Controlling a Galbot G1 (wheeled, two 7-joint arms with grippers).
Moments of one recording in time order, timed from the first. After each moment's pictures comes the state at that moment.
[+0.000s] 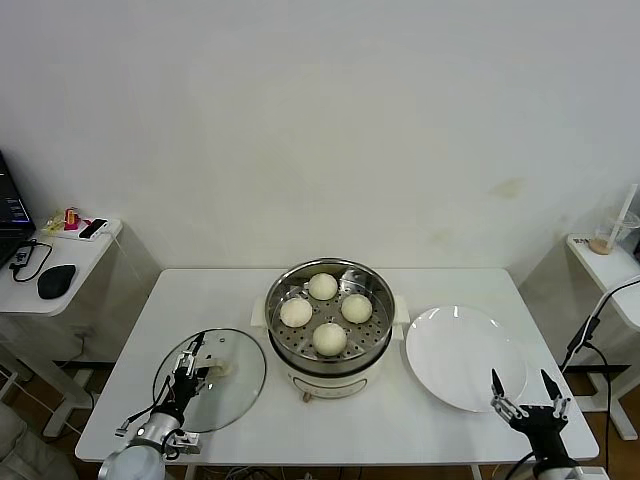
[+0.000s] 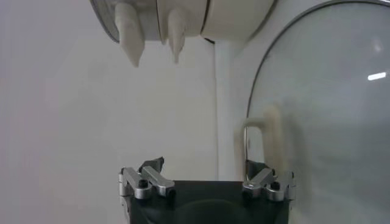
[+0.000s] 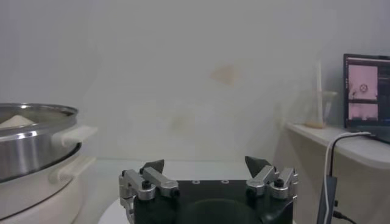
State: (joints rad) left arm 1.29 -1.14 -0.46 -1.48 1.19 -0.12 -0.24; right arm -1.69 1.53 0.95 2.05 0.20 0.03 -0.25
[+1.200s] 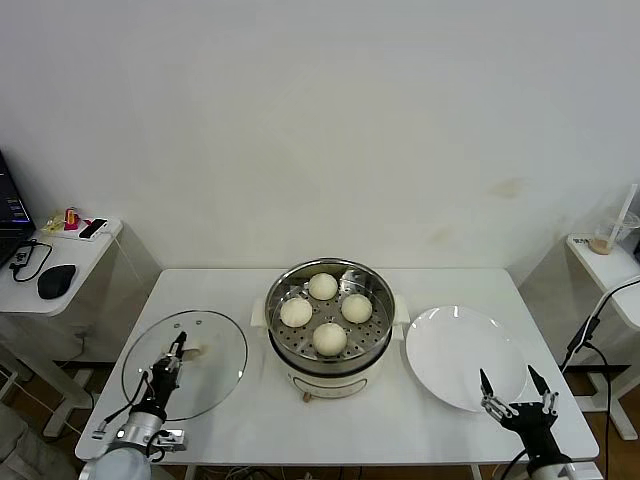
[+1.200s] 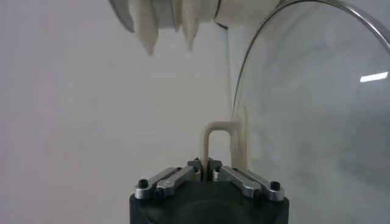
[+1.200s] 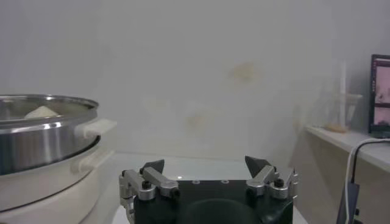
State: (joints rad) left arm 1.37 -1.13 -0.56 -1.63 1.21 -0.04 -0.25; right arm -1.70 1.49 0.92 2.06 0.18 0.03 -0.28
